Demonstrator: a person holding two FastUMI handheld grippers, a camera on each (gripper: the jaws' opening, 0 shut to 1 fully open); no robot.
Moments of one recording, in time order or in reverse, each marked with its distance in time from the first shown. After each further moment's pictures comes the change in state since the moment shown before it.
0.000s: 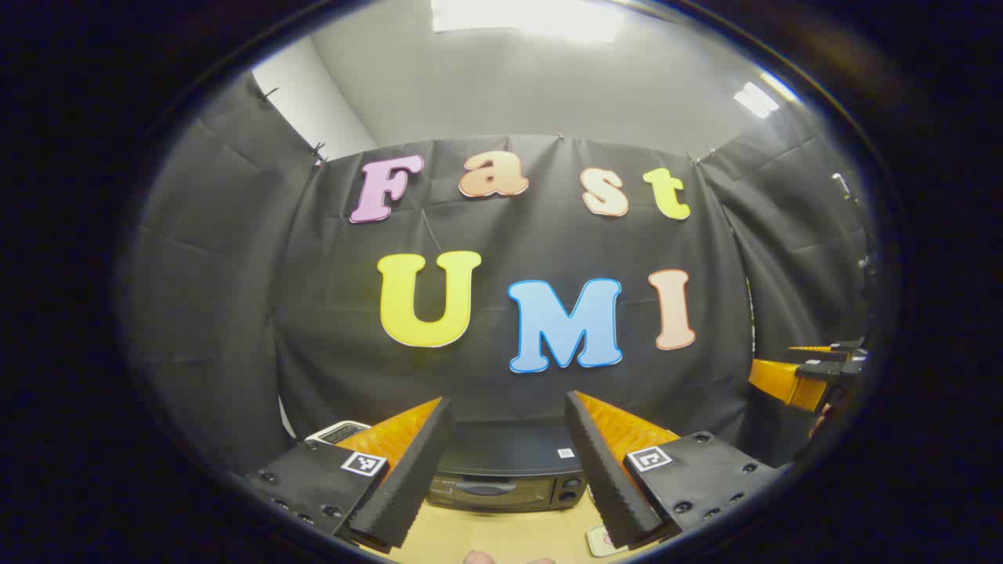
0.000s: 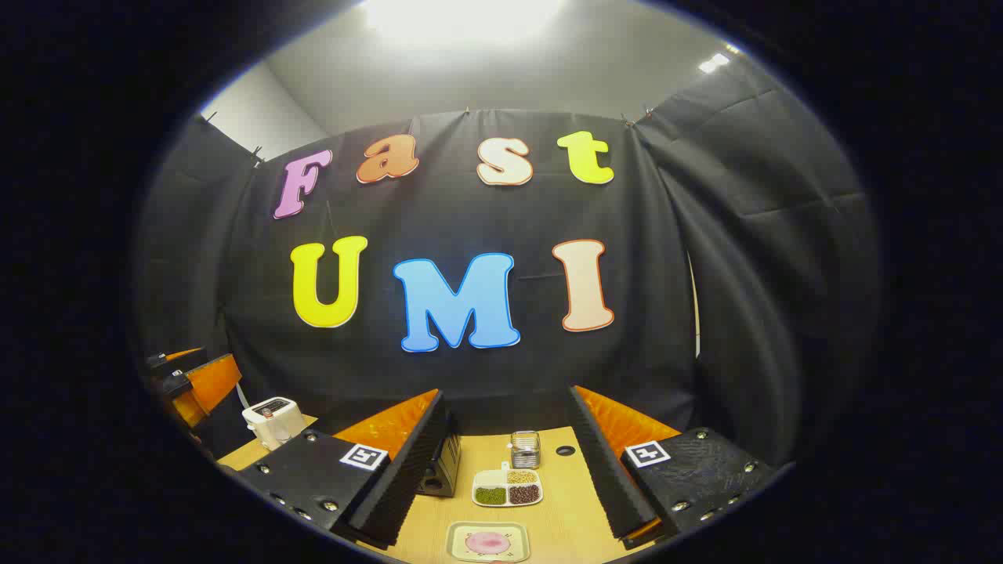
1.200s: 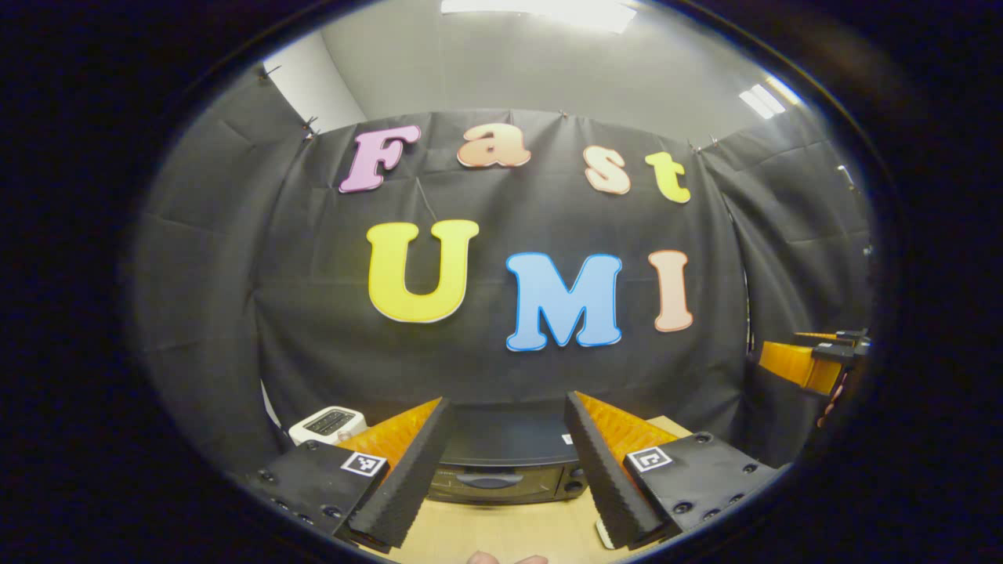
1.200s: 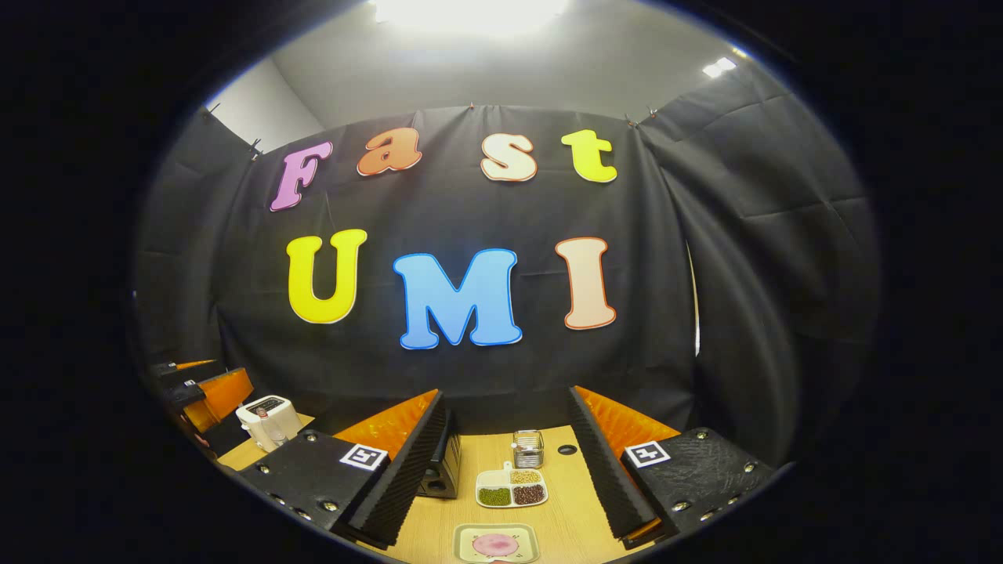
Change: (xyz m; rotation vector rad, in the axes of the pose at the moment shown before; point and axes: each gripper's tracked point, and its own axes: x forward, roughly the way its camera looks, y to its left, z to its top) left arm 0.042 0.028 -0.063 -0.020 0.126 -0.048; right arm 0.012 0.015 -0.017 -0.017 0.033 -0.018
